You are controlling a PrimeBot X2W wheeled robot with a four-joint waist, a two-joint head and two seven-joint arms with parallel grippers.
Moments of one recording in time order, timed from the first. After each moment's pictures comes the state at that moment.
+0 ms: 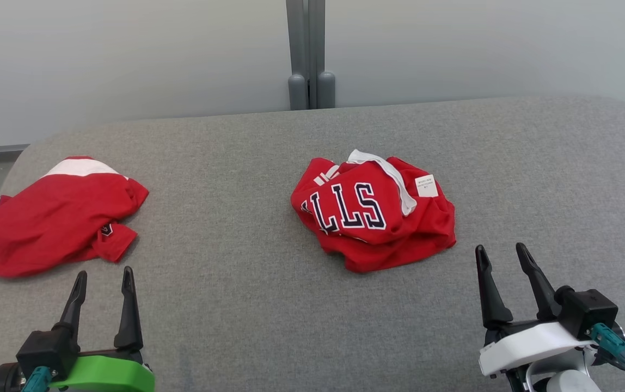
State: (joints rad) left arm 0.01 0.09 0.08 0.20 -0.18 -0.13 -0.26; right arm 0.00 -0.05 0.05 0.15 0.23 0.13 -0.26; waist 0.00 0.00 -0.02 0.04
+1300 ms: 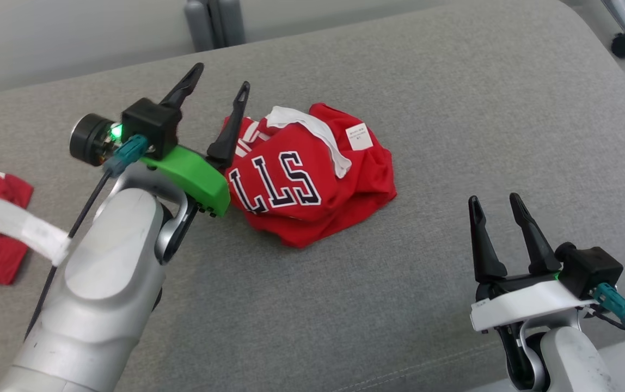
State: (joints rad) left arm -0.75 0.21 -0.51 0.52 -0.38 -0.13 -0.20; right arm -0.12 -0.05 0.08 0.13 0.28 0.13 -0.26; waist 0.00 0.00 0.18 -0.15
